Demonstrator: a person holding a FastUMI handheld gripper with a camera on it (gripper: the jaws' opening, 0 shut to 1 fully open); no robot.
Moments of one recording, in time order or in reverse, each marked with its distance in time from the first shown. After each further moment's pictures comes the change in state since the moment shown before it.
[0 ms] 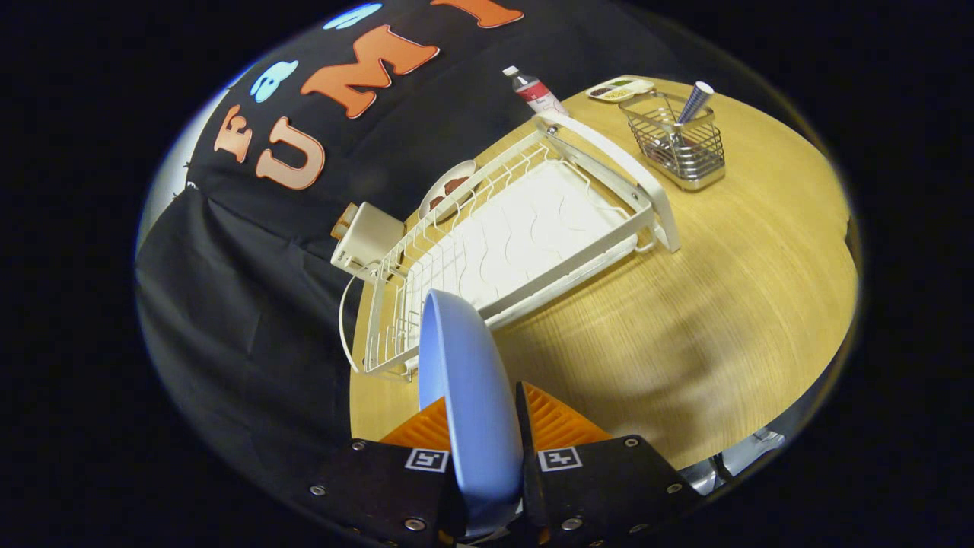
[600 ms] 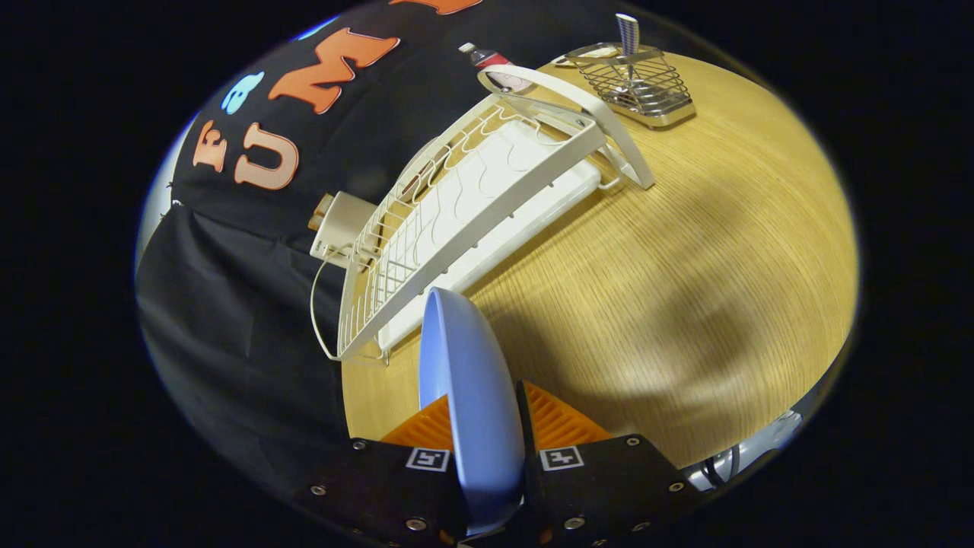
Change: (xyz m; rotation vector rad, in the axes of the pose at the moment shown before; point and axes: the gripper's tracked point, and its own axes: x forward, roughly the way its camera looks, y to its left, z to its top) arm 0.019 -0.035 -0.029 0.092 0.057 -0.015
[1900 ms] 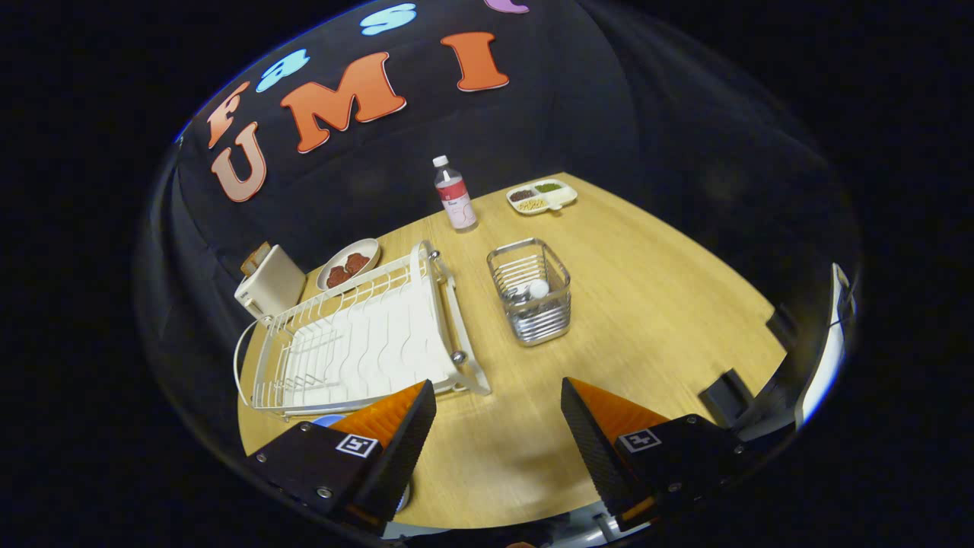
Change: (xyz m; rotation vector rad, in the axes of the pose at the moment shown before) arm -0.123 -0.073 0.195 -0.365 -0.432 -0.432
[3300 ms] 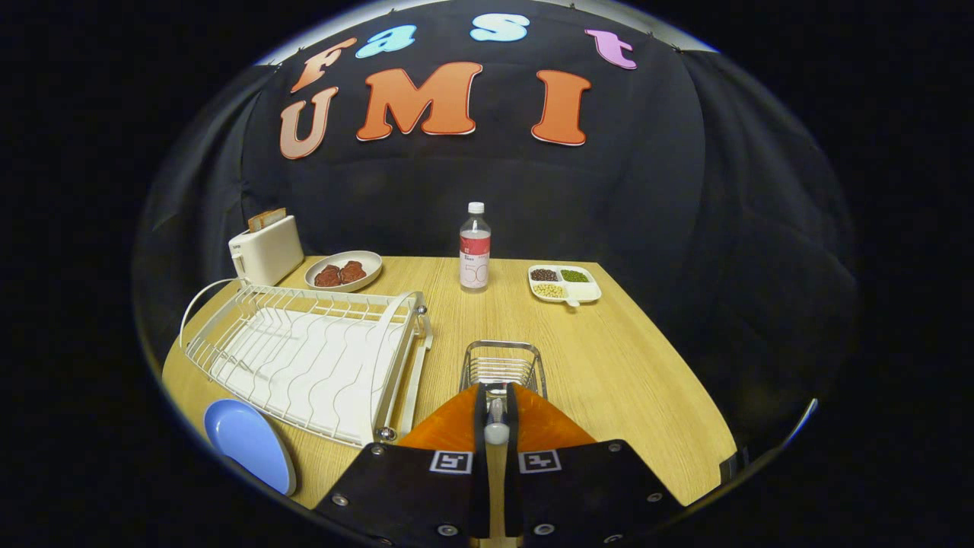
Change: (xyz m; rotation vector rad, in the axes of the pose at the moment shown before) arm 0.056 -0.009 0.077 -0.325 -0.213 0.066
